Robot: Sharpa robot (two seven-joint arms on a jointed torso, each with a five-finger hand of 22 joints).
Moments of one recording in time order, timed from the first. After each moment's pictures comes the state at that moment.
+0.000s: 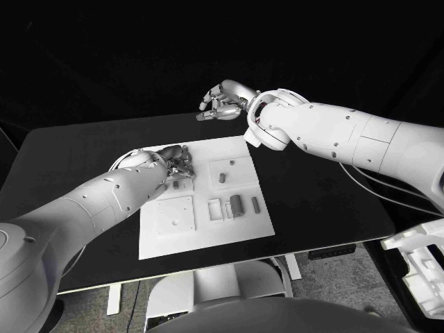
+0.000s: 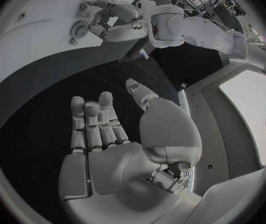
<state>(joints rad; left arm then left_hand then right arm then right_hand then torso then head) 1.18 -0.11 -0.23 0.52 -1.11 -0.10 0.00 1.20 -0.07 0.35 -0.11 0.18 0.87 0.11 0.34 0.49 1.08 0.04 1.21 0.79 1.24 -0.07 1.23 1.29 0.17 0.95 -0.07 1.66 0.54 1.28 -0.58 0.01 1.15 -1.04 -0.29 0.04 1.07 -0.11 0.42 -0.11 0.19 0.77 0.17 0.32 0.55 0.91 0.09 1.22 0.64 0.87 0.03 1.43 0.92 0.12 0.56 0.03 1.60 0.50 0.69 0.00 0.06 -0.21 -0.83</state>
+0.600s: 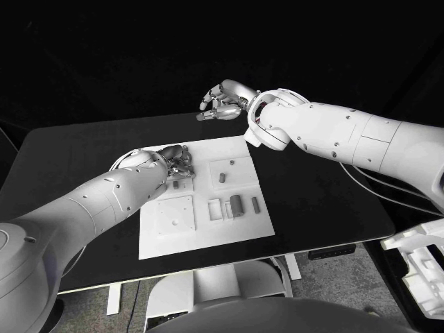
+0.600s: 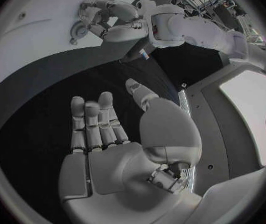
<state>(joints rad) 1.18 -0.10 -0.23 0.52 -1.11 -0.10 0.00 1.22 -0.02 0.39 -0.10 0.18 0.91 0.11 0.36 0.50 1.08 0.04 1.22 0.79 1.24 -0.07 1.24 1.29 0.17 0.95 -0.07 1.66 0.54 1.28 -0.58 0.01 1.15 -1.04 -0.29 0.04 1.07 -0.11 0.42 -0.11 0.19 0.77 0.17 0.32 0.55 0.91 0.09 1.22 0.64 0.87 0.03 1.43 0.92 0.12 0.56 0.03 1.60 0.50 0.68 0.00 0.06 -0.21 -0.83</state>
